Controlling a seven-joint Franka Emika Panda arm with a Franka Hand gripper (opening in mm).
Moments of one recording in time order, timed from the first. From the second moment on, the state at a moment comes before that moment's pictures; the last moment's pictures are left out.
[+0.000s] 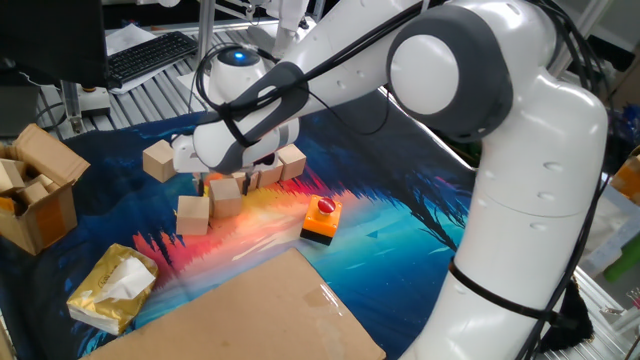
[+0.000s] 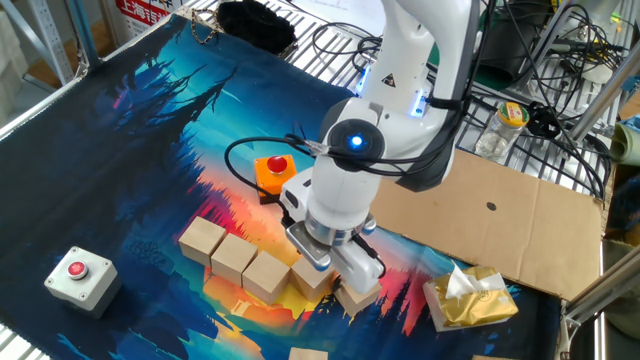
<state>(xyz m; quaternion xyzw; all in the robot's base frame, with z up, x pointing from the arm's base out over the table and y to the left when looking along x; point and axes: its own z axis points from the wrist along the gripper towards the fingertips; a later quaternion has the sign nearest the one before) 0.532 0.096 0.104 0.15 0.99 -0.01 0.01</state>
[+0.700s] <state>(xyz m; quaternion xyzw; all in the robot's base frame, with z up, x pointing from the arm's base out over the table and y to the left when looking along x) 0.533 0.094 0.102 0.14 0.99 -0.01 0.01</state>
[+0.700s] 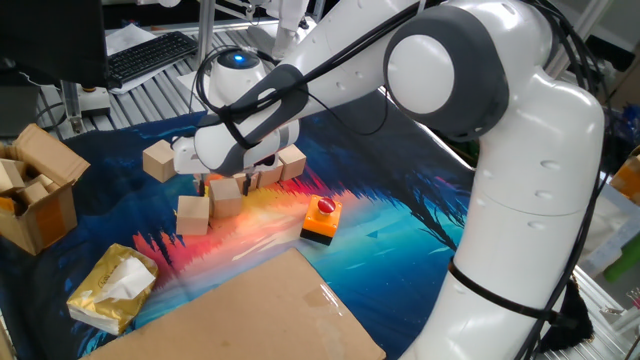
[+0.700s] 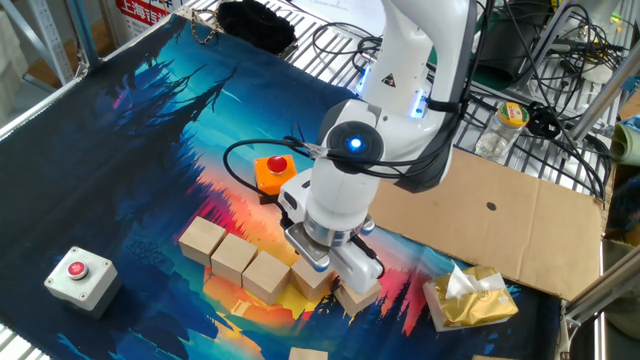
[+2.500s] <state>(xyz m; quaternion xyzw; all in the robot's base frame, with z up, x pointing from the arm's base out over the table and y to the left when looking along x) 0.537 0.090 0.098 0.14 0.99 -0.01 0.02</state>
